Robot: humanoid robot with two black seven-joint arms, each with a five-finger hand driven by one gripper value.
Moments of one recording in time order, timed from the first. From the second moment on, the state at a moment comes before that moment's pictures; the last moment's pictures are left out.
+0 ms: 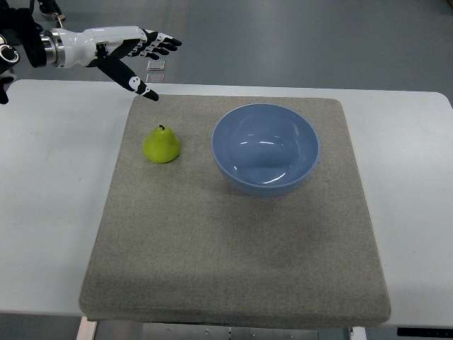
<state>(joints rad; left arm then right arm) -1.27 0.64 -0.23 -0.88 0.99 -0.52 -0.31 0.03 0.00 -0.07 0.11 -0.04 0.14 0.03</state>
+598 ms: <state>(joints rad) -1.27 0.63 -0.23 -1.00 1.52 -0.51 -0.38 0.03 0.00 -0.07 0.11 -0.04 0.14 0.03</state>
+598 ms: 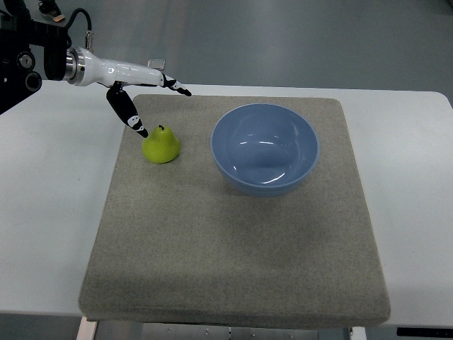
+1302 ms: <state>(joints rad) -1.21 0.56 -0.19 -0.96 1.67 -0.43 -0.38 0.03 0.00 -0.07 0.11 -0.04 0.14 0.03</state>
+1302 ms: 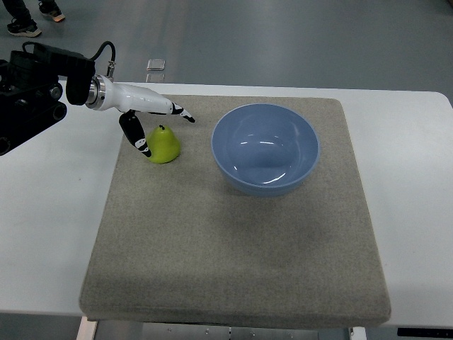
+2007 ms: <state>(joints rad) -1.19 0.55 -0.13 -0.94 1.67 -0.39 -0.38 0.03 0.00 -0.07 0.11 -0.04 0.14 0.03</state>
